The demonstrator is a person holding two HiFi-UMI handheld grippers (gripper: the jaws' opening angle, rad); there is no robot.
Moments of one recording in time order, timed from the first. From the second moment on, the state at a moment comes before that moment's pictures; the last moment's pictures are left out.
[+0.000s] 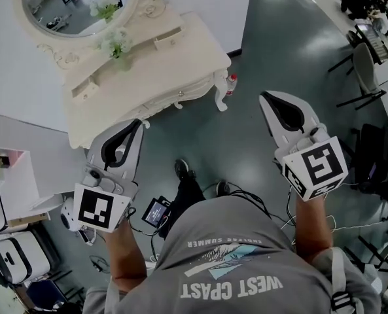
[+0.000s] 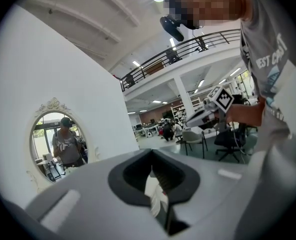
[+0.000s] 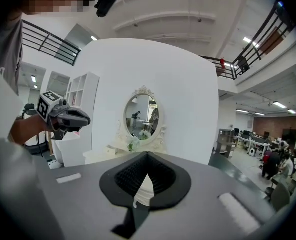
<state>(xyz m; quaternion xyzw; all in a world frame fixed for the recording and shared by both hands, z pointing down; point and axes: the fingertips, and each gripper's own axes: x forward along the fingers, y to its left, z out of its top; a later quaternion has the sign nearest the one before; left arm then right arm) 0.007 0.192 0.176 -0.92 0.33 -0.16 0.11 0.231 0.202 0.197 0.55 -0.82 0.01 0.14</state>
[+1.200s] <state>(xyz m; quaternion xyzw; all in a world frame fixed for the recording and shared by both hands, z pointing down) -0.042 -0.016 0.165 -0.97 0.17 -0.09 0.13 0.163 0.107 0.173 0.70 -0.70 0.04 0.17</state>
